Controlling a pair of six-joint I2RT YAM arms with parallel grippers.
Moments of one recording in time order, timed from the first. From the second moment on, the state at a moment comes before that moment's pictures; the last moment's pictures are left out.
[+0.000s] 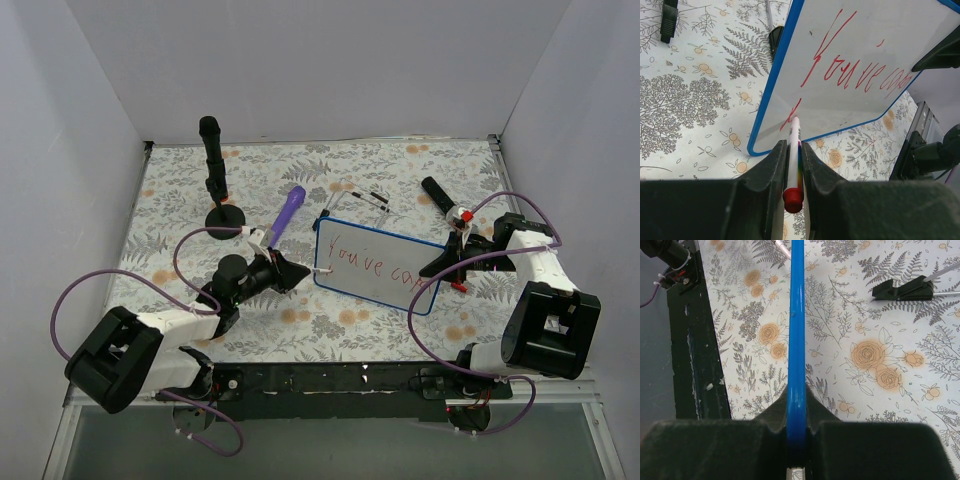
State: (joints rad) left arm -0.57 1.22 0.25 0.81 0.33 -0.56; right arm -0.23 1.38 0.90 -1.19 -1.24 -1.28
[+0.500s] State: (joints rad) left arm -0.57 1.27 0.26 0.75 0.35 -0.56; right arm -0.23 1.38 0.90 -1.19 -1.24 -1.28
